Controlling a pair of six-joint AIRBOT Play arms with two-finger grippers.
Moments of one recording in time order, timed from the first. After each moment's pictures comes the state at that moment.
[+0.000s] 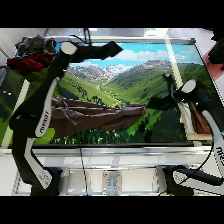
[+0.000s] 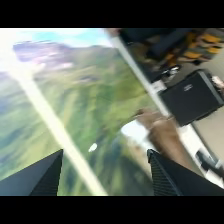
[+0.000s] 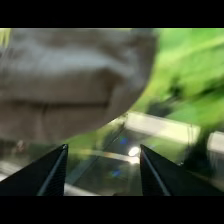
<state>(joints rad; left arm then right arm) -0.26 -1.89 2.08 0.57 -0.96 -1.24 0.03 -1.29 1.00 -1.08 1.16 1.36</state>
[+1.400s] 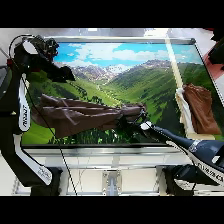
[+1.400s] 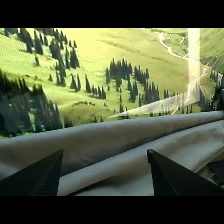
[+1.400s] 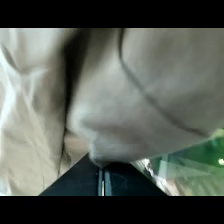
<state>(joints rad) 0.04 -1.88 2.03 1.11 -1.56 -1.39 0.63 -1.38 0.57 -0.16 0.22 1.66</state>
